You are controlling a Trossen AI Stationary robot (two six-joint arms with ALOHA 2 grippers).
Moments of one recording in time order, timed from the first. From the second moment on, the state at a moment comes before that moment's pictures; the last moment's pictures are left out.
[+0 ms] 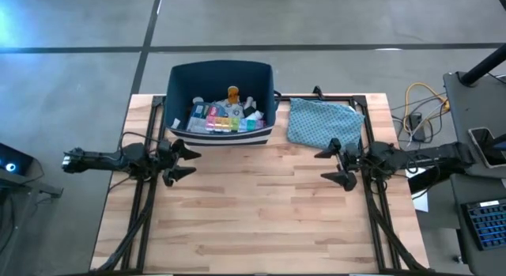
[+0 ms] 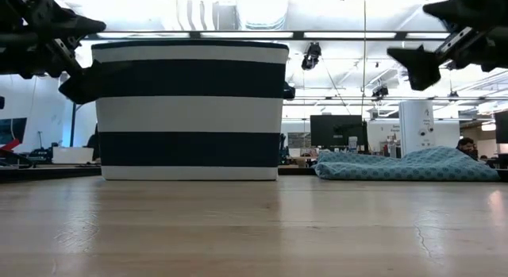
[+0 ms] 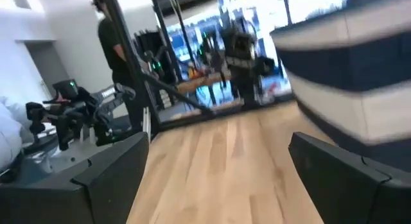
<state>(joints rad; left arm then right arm) -0.07 0.04 0.01 0.07 -0.06 -0.47 0.05 0.31 0.01 0.41 -0.08 0.33</state>
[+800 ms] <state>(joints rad) -0.07 0.04 0.01 0.07 -0.06 -0.47 0.03 0.00 0.01 0.10 -0.08 0.17</state>
